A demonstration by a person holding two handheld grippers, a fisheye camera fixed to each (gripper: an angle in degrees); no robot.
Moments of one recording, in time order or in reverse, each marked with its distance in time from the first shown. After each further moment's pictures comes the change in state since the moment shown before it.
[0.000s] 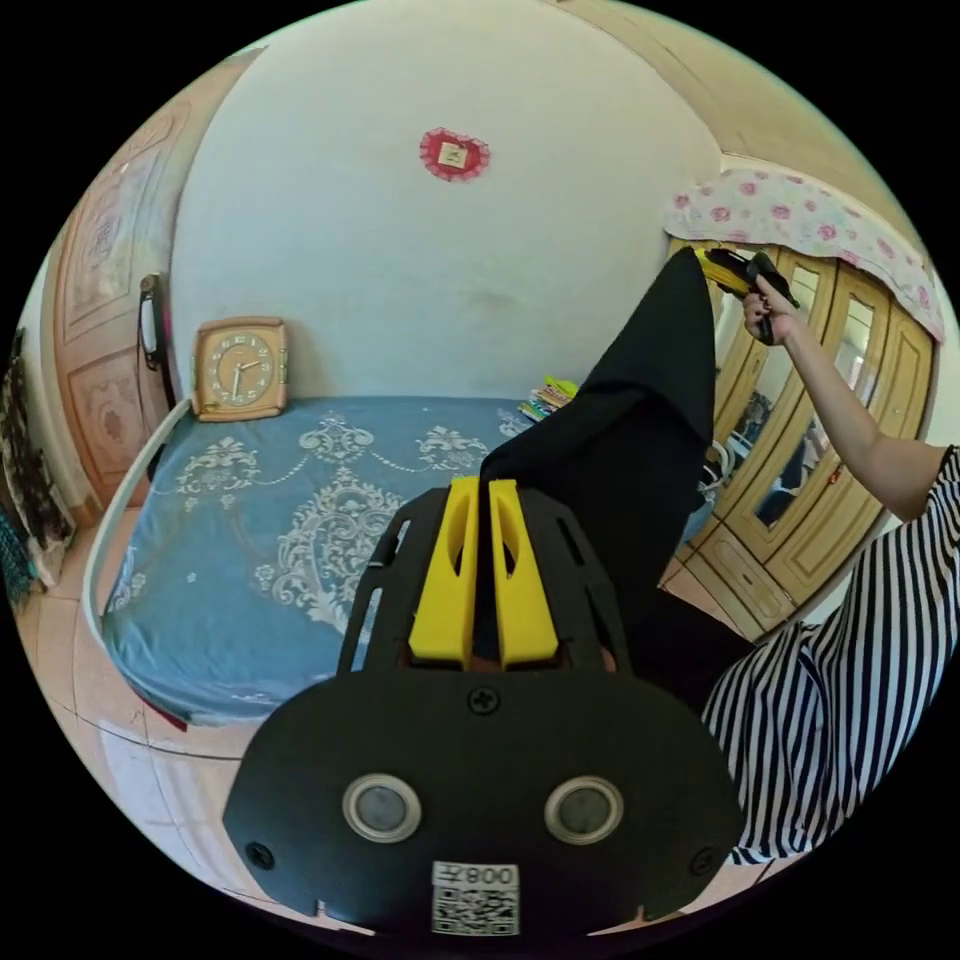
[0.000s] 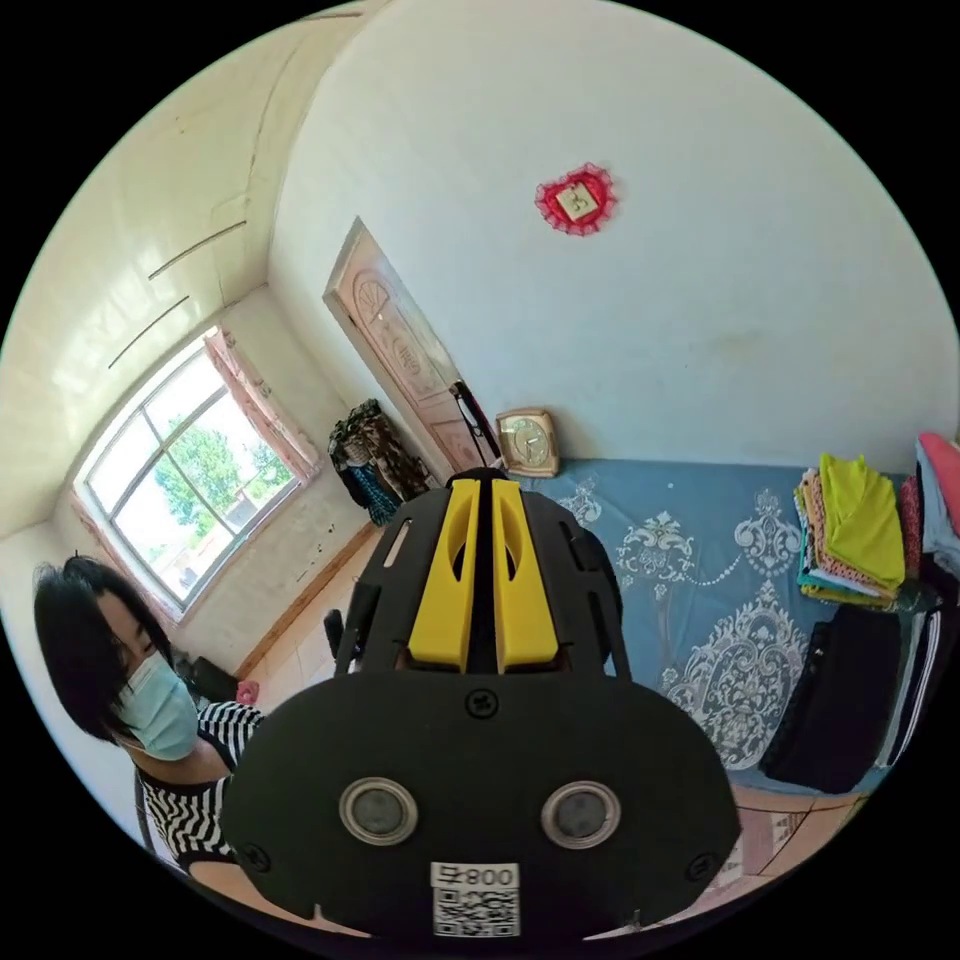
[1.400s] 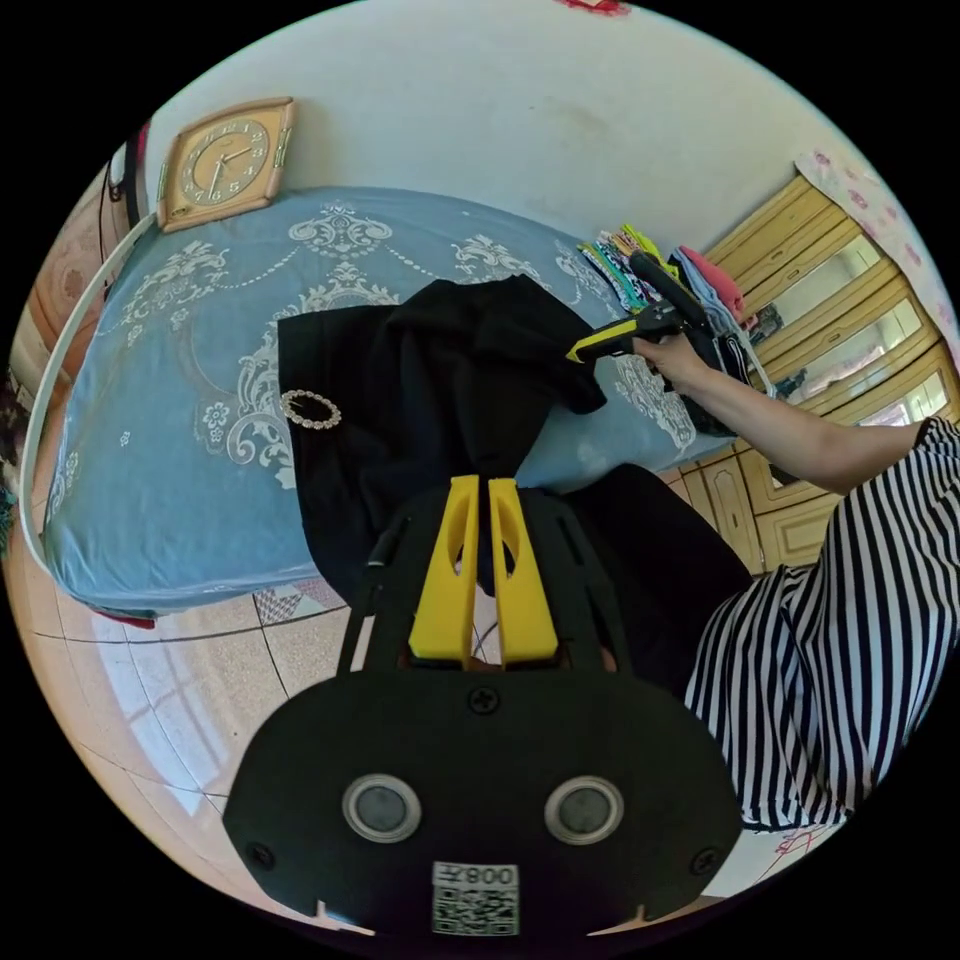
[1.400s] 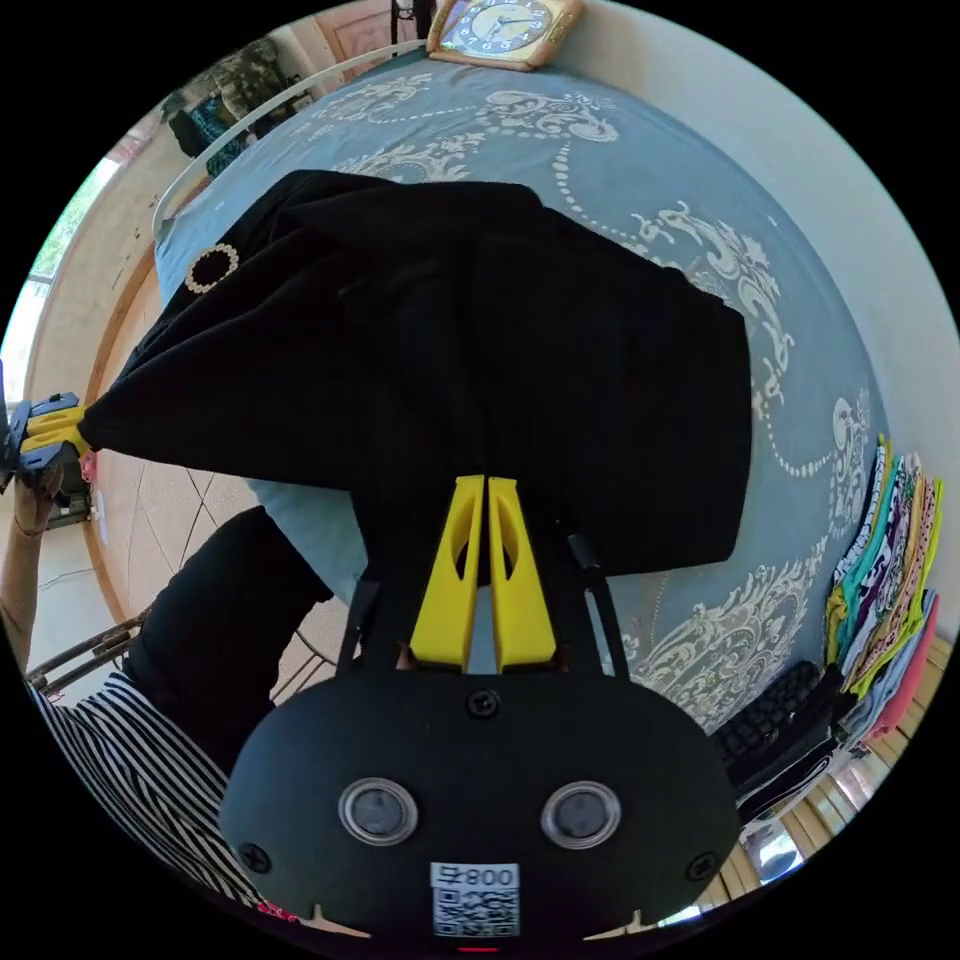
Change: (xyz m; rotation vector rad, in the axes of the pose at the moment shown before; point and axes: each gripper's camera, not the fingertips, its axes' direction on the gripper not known) left arm -0.146 -0.065 0.074 -0.532 0.062 -0.187; right arm 0.280 0.089 0.546 -0.976 0.525 -0.267
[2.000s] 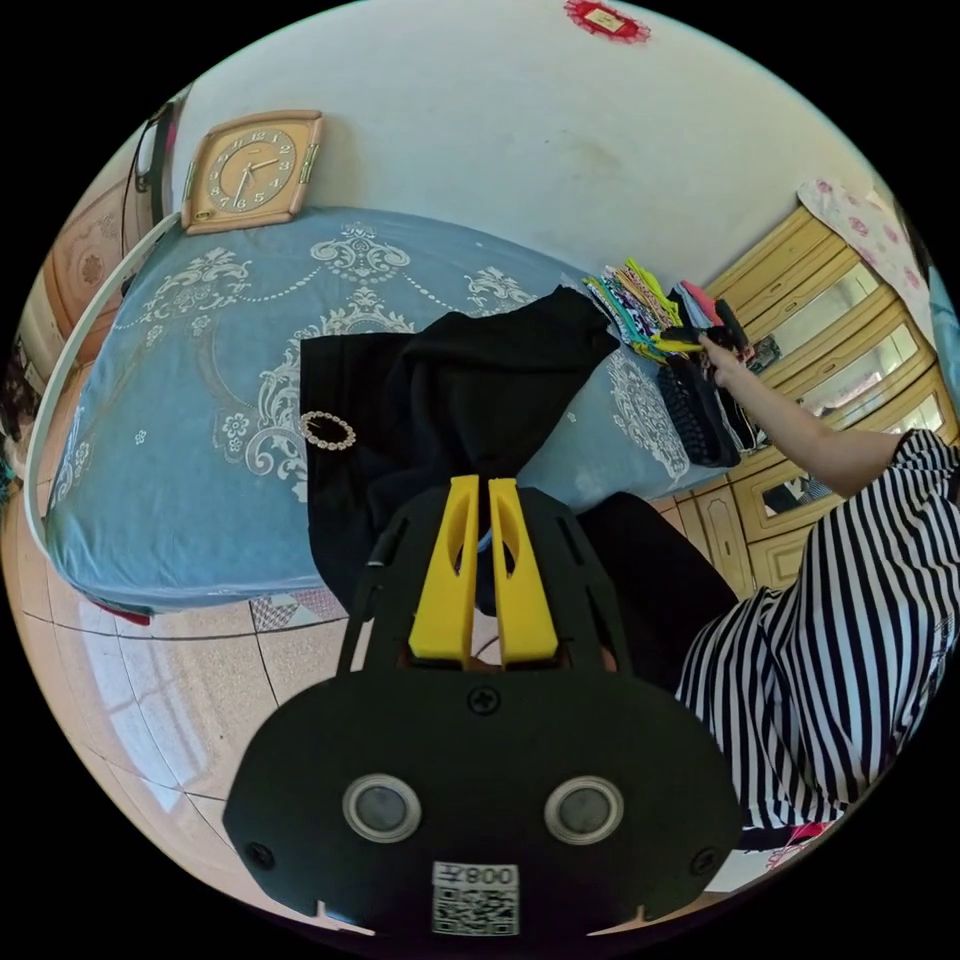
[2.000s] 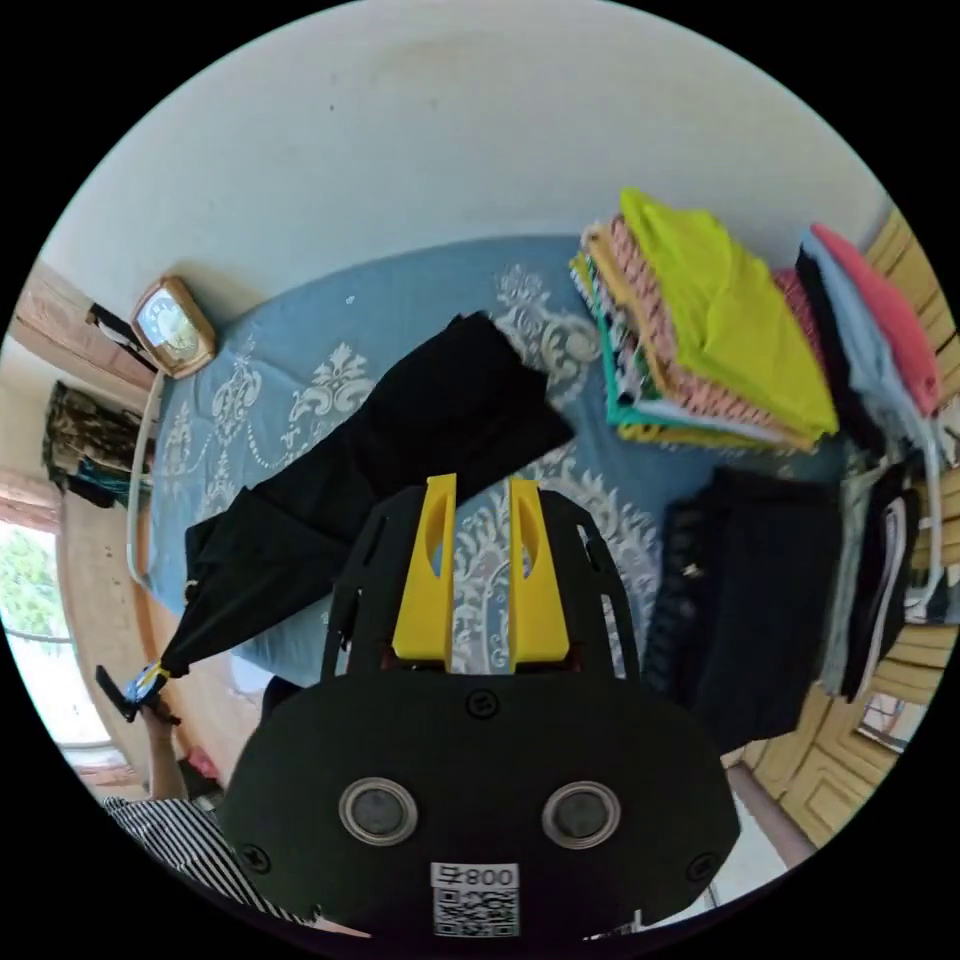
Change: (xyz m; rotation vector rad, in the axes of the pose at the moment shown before) left arm -0.031 -0.021 -0.049 0.074 0.012 -0.045; right arm 0.310 0.185 -0.018 0.266 -0.222 0.774
